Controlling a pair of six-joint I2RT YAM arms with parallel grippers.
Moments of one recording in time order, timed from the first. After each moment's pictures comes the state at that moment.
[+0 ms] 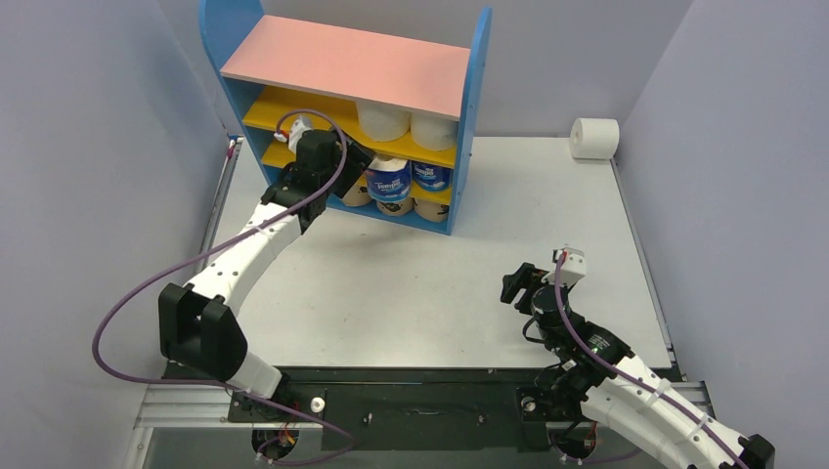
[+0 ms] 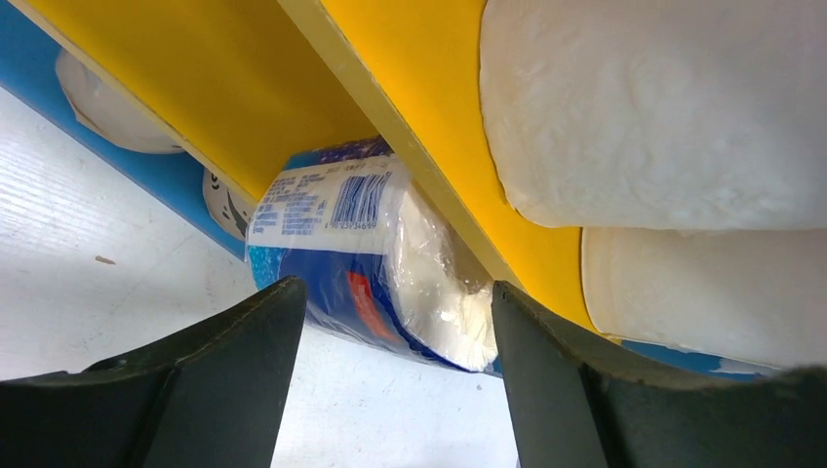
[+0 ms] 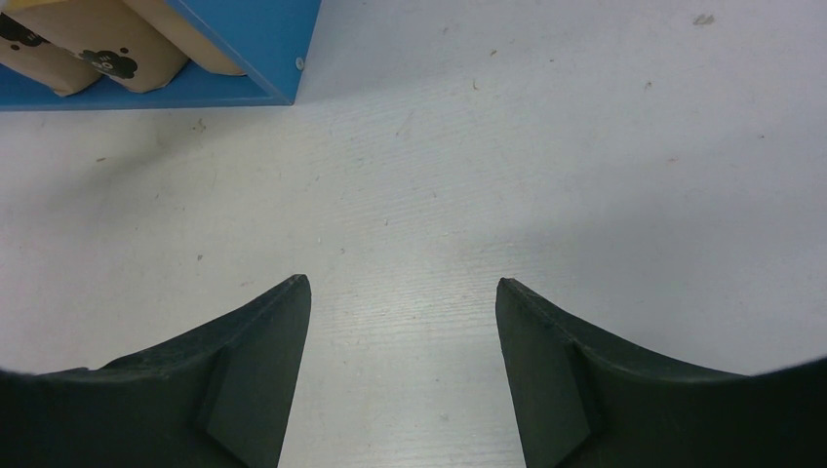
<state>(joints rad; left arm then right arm) -0.40 1.53 1.37 -0.29 -0.18 -1.09 0.72 0.53 0.38 -0.37 0.58 0.66</state>
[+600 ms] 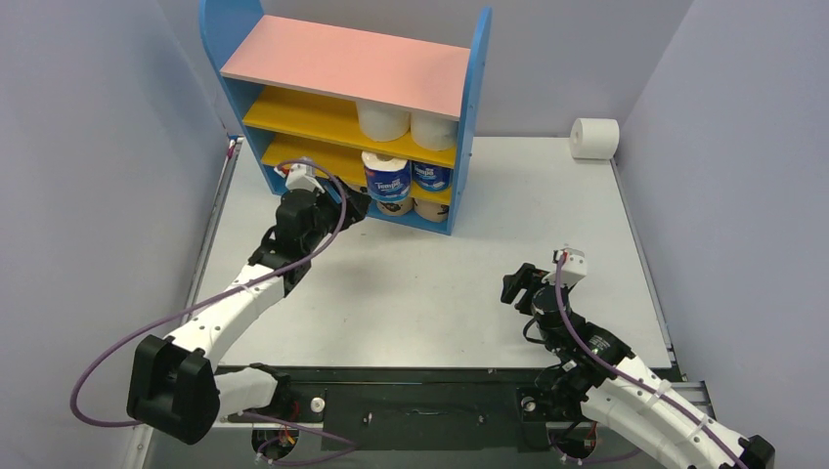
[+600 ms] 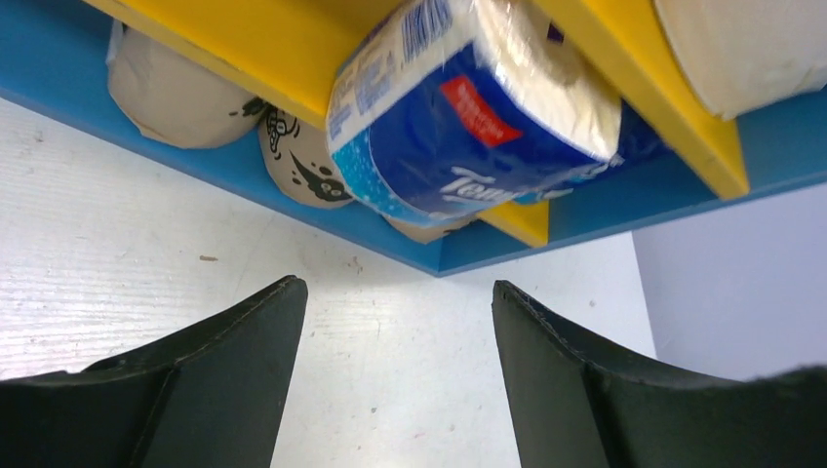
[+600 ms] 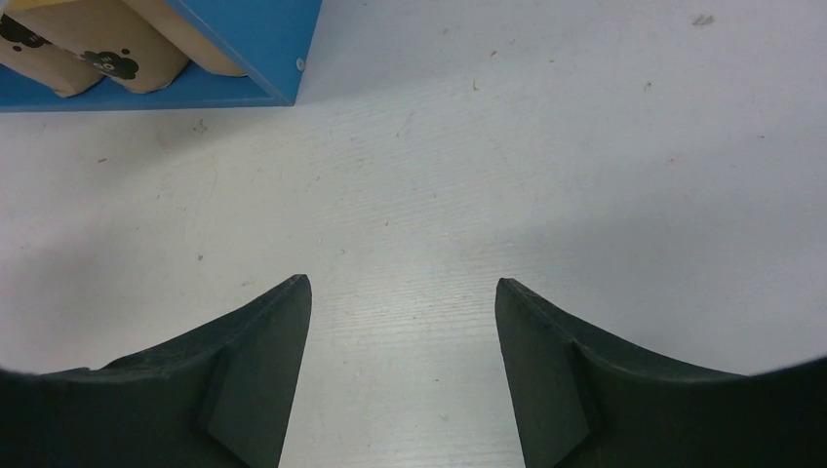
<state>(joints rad) -0.39 1.21 0.85 0.08 -0.07 -0.76 0.72 0.52 0.38 -0.37 0.58 0.66</state>
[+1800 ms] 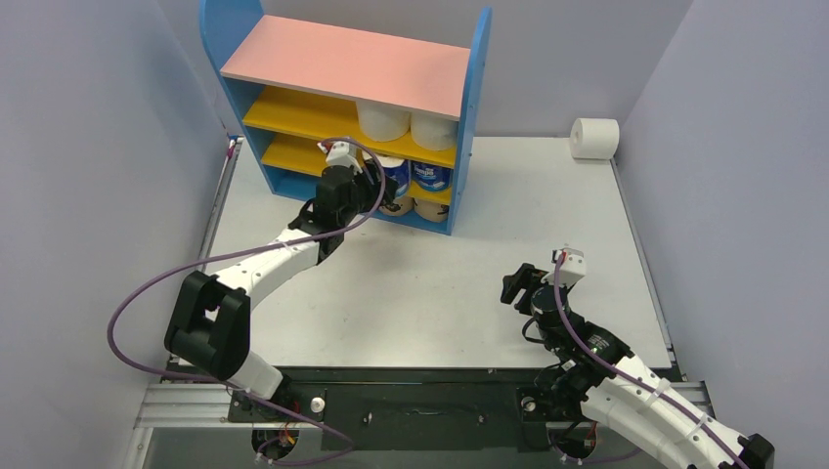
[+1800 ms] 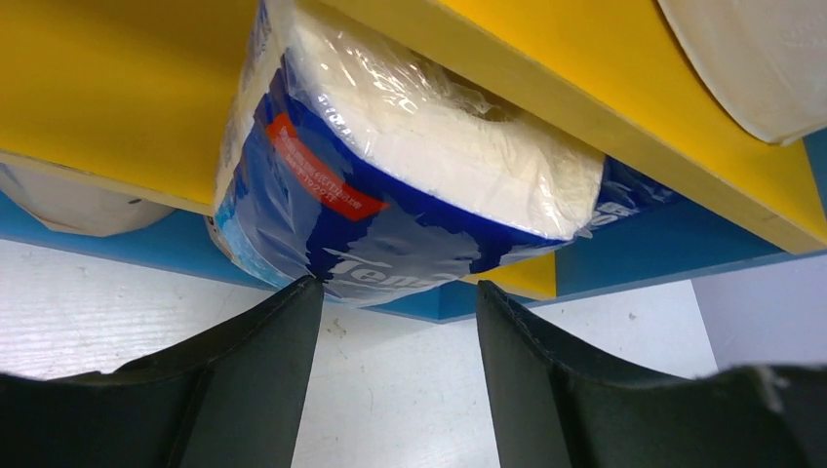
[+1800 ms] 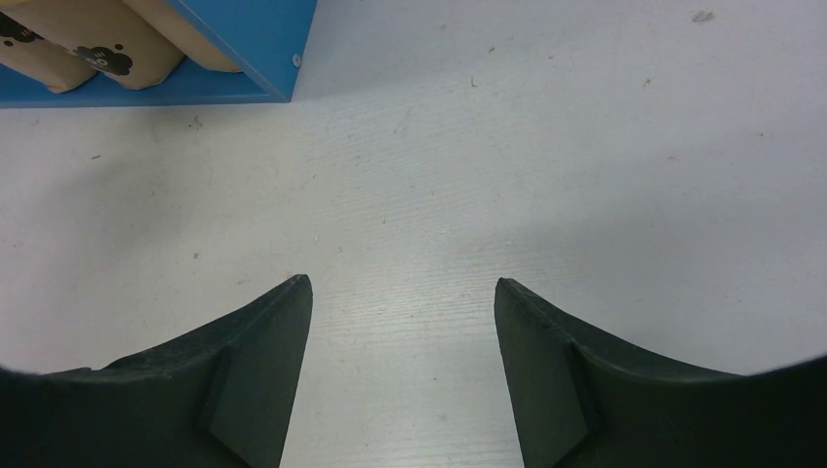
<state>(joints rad) -0.49 1.53 1.04 0.21 -0.09 -0.63 0.72 0.53 0.38 -0.37 0.58 0.66</state>
